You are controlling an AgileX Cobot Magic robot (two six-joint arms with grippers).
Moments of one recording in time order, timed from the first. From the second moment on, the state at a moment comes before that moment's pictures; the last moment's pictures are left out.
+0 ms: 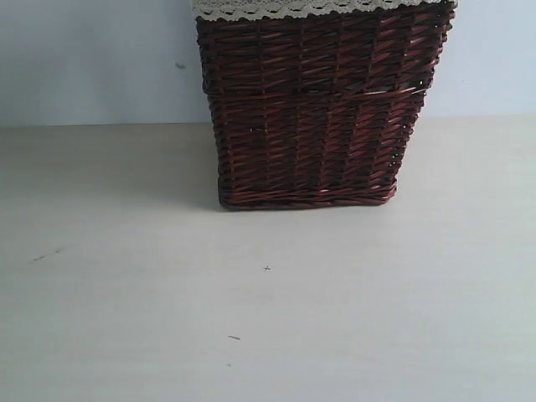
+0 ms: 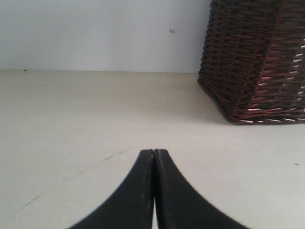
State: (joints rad) left arm -0.03 0.01 0.00 -0.48 0.31 0.39; right arm 0.12 1.39 -2.36 -0.21 0.52 -0.05
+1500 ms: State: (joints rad) left arm -0.03 0.01 0.00 -0.48 0.31 0.39; right arm 0.12 1.28 -2.36 0.45 1.23 -0.12
